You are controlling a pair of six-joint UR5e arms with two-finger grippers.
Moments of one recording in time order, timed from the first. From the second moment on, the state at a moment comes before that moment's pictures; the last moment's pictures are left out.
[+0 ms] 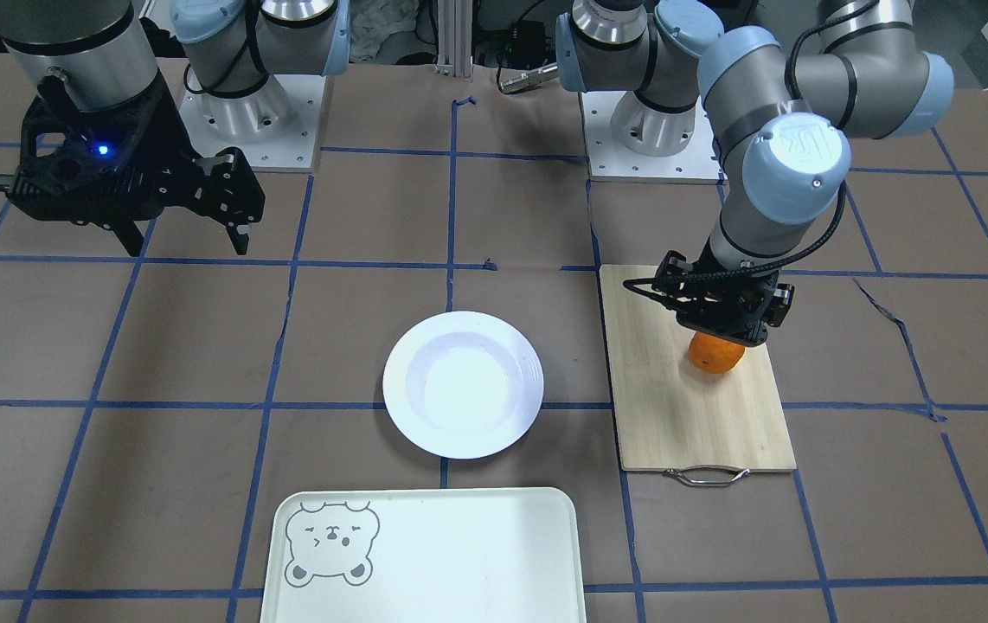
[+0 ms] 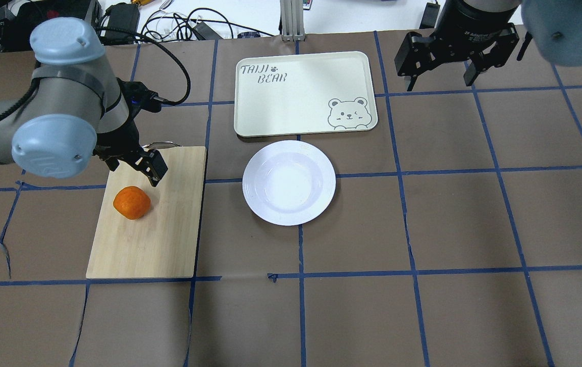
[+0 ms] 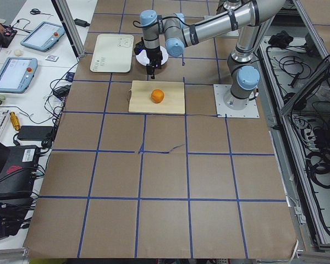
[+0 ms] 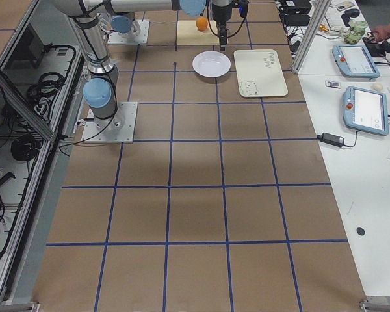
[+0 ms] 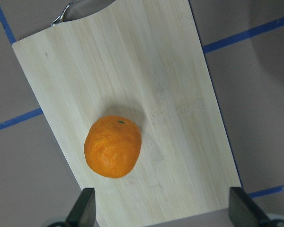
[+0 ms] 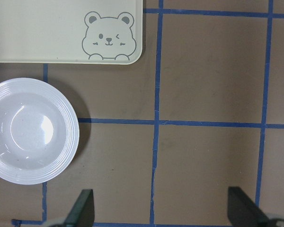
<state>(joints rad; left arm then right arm) -1.47 -1.72 -1.90 -1.18 1.73 0.54 1.60 -1.51 1.48 -1.63 -1.58 -0.01</state>
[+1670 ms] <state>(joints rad) -1.43 -1.84 -1.95 -1.00 1.67 0.50 1.60 -1.51 1.47 -1.63 -1.58 0.00</state>
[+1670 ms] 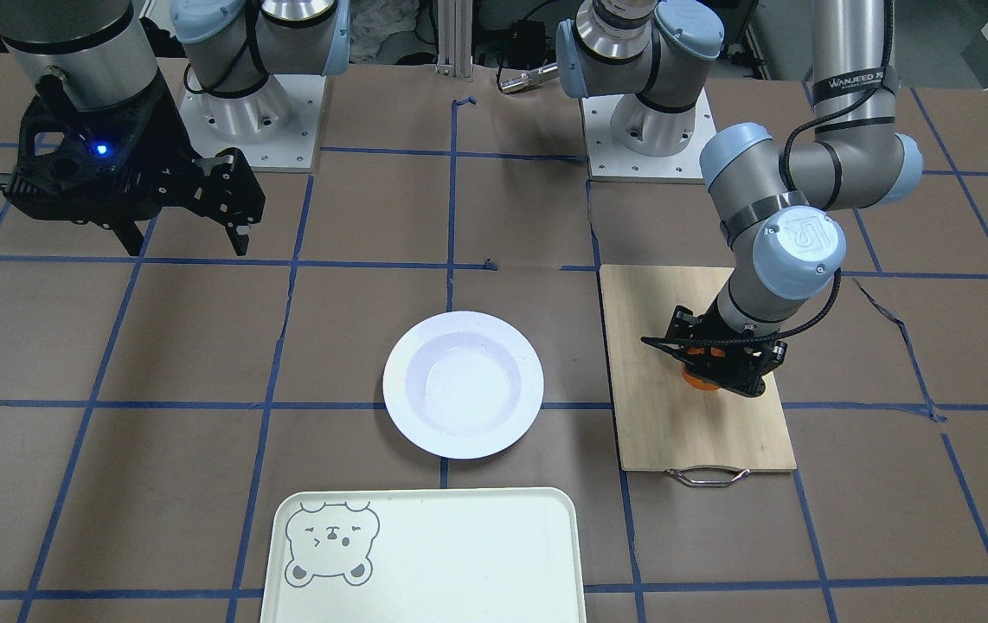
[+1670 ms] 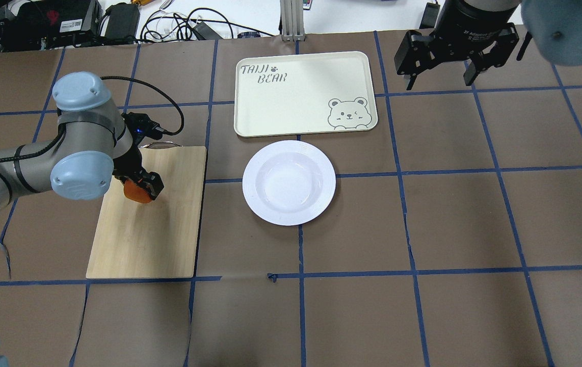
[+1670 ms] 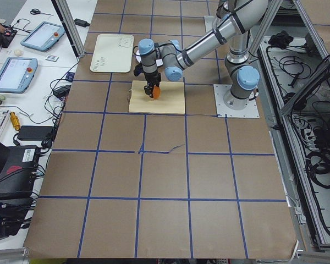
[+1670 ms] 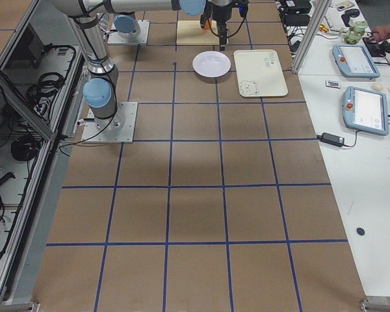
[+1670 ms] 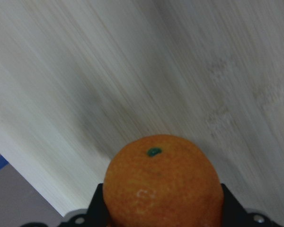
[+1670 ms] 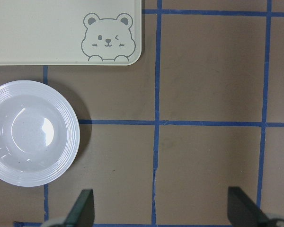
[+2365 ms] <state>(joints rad) -1.73 -1.86 -1.88 -1.02 1.54 -0.19 1.60 -1.51 1.47 -1.63 -1.58 0.00</state>
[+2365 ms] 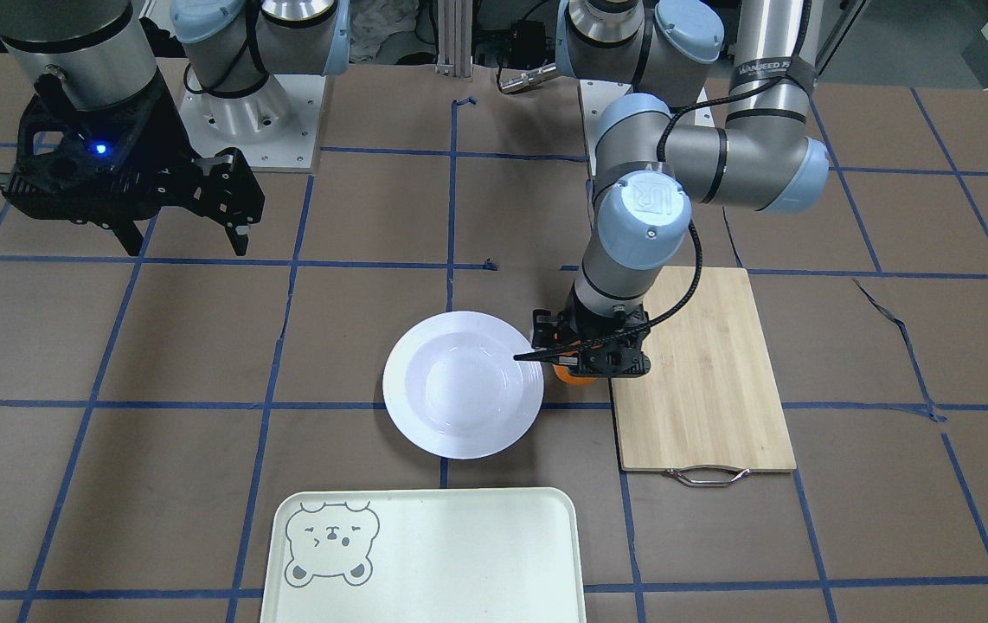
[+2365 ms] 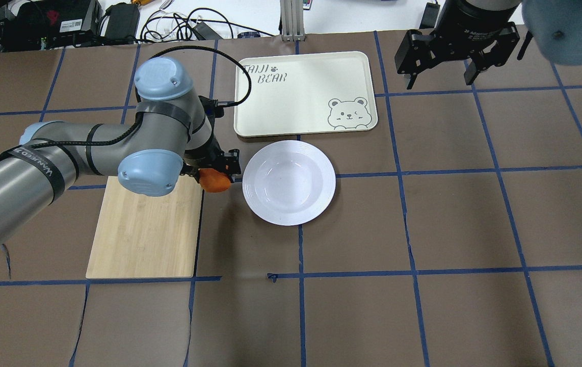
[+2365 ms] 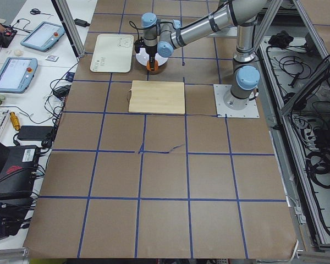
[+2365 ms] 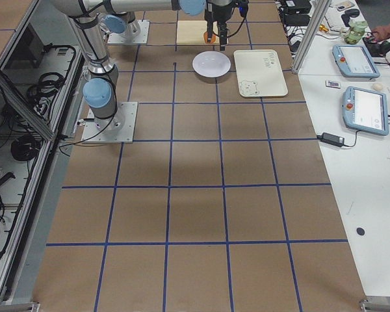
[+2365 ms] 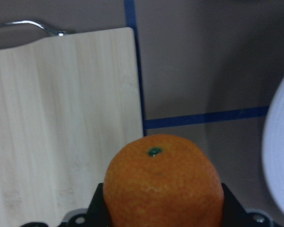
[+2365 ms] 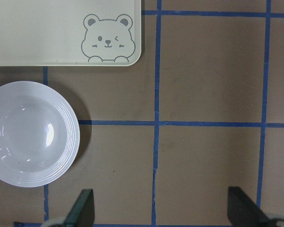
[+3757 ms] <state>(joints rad) -1.87 -1.96 -1.81 -0.81 1.41 -0.47 1.57 -1.50 1.49 -1.63 -1.47 0.00</state>
